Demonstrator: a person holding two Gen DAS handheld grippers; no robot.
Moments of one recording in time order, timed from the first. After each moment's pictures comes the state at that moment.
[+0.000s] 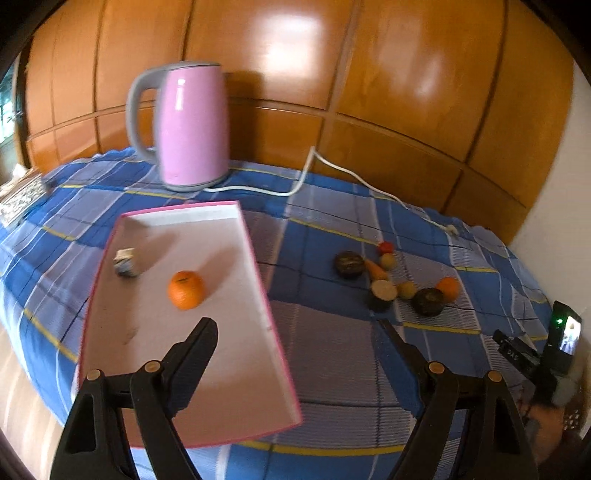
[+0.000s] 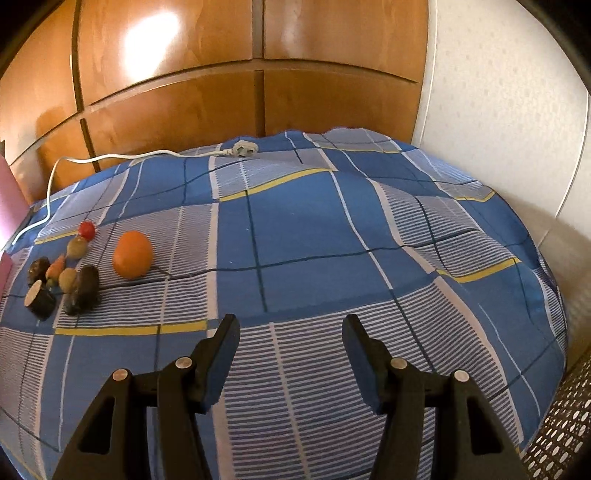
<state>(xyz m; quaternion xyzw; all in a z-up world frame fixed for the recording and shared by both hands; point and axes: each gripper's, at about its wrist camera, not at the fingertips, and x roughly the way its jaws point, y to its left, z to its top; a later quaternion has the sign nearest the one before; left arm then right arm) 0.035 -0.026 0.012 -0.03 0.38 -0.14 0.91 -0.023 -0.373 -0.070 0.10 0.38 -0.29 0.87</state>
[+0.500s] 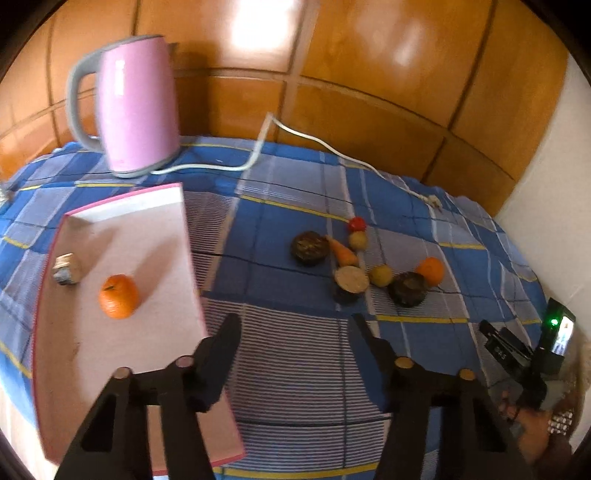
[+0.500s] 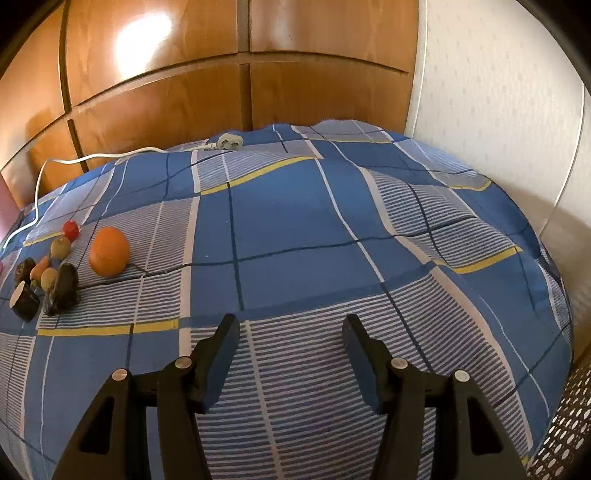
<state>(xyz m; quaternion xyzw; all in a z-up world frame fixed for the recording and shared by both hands) 0.068 -0.078 -0.005 -0.02 0.43 -0.20 0.88 -0.025 -0.386 -0.083 0.10 0.38 -0.30 0.87</state>
